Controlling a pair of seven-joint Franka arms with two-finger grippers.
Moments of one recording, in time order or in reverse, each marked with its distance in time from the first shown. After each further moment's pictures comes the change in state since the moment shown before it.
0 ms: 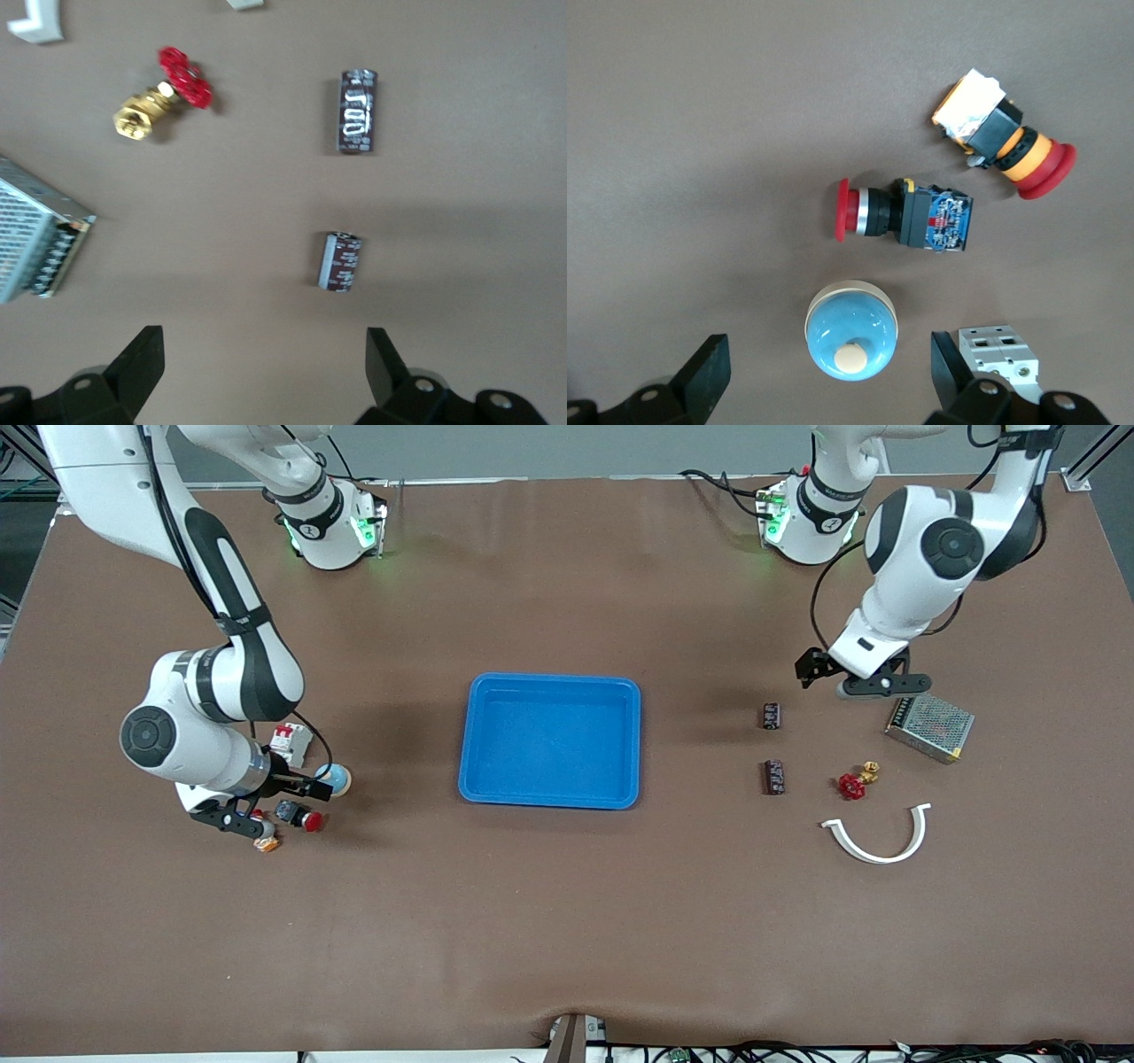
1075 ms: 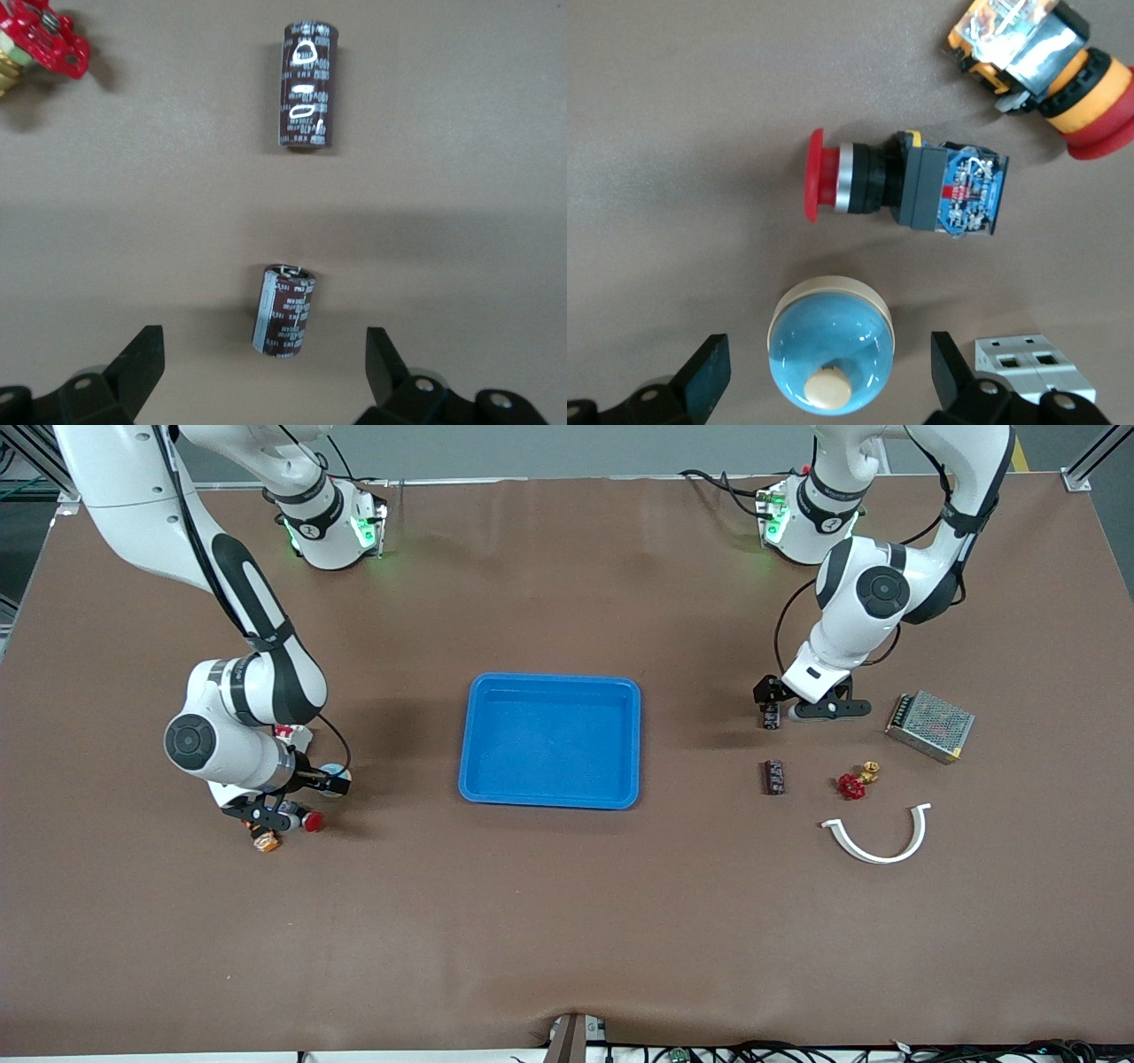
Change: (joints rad) left arm -0.015 0.227 -0.039 -0.070 0.000 0.357 -0.072; right arm 0.008 0.066 0.001 -0.058 -0.001 0.084 -0.002
